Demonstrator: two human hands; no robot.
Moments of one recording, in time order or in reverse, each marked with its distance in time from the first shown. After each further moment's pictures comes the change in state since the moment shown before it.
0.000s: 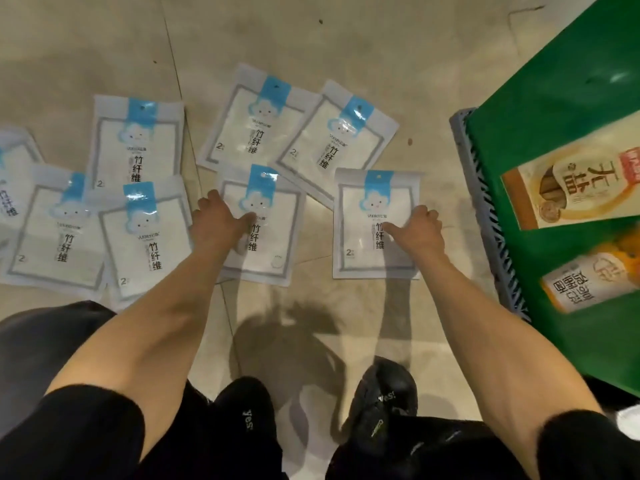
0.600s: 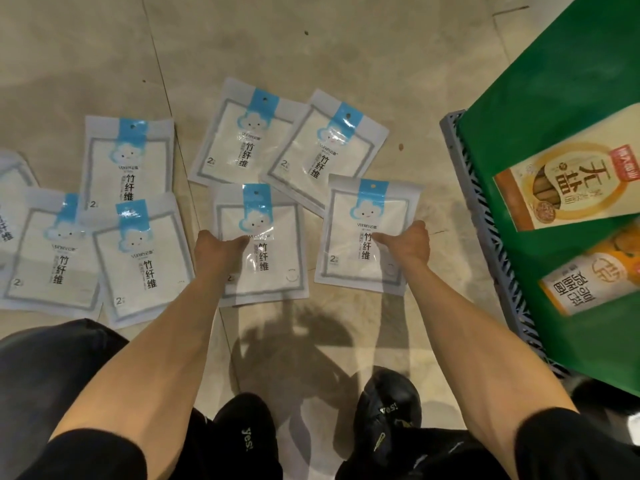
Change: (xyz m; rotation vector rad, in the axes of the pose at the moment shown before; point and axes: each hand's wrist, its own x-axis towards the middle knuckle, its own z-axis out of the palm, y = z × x) left_hand -0.012 -0.006 0.026 -0.467 0.032 -0.273; right_hand 0.003 0.000 0.017 0.392 0.049 0.213
